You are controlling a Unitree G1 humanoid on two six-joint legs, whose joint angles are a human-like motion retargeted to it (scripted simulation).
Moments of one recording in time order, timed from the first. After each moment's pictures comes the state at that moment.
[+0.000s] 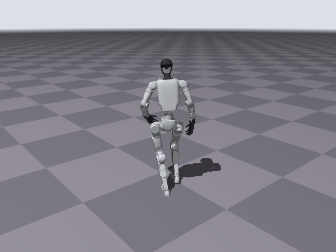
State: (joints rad) left arm 0.10 0.48 -0.36 0.46 -0.01 -0.24 -0.33; right arm 0.00 -0.31 0.29 1.09 0.06 -0.12 0.26; waist -0.06 -0.17 0.20; left_leg 0.10 -0.27 0.06 0.32 -0.59 0.11; right_leg -0.63 -0.05 0.09 1.14 -0.55 0.10
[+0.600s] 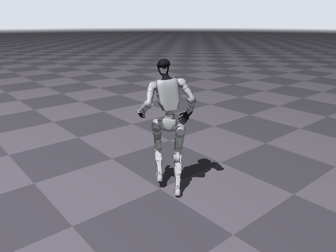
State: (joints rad) left arm 0.56 0.45 0.14 -0.12 -0.36 -0.16 -0.39; right arm 0.29 -0.39 0.21 0.40 0.11 -0.14 0.26; waist 0.31 -0.20 0.17; left_leg -0.63 -0.05 0.17 1.27 -0.62 0.20; right_leg -0.16 0.00 0.08 0.85 -0.56 0.06
